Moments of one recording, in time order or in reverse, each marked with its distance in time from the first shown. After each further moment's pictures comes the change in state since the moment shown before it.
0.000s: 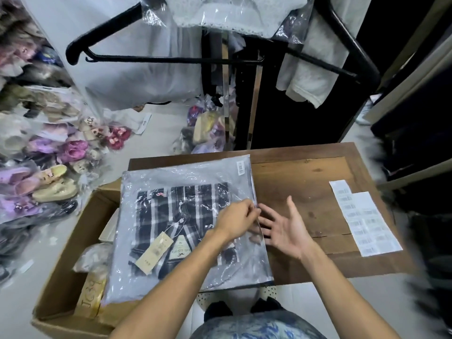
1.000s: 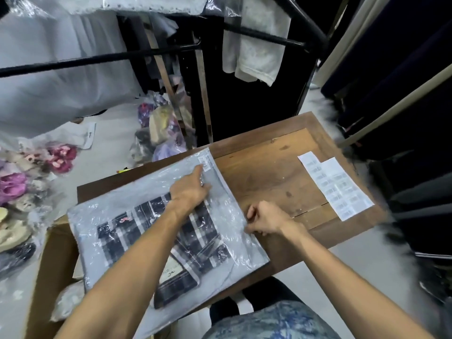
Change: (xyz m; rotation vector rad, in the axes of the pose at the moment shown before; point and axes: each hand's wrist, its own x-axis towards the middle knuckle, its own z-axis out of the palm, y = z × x) left_hand 0.087 -0.032 -0.053 0.354 -0.105 -0.092; right_hand 0.000 -0.014 0.009 -1.396 0.456 -0.061
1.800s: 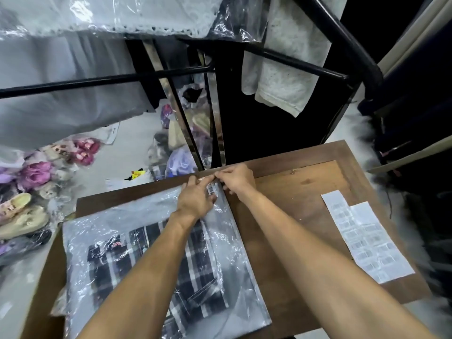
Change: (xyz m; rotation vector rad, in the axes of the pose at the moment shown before) left_hand 0.068 0.002 0.002 -0.086 0.041 -0.068; right_hand 0.157 -0.127 -0.053 0.333 0.299 0.005
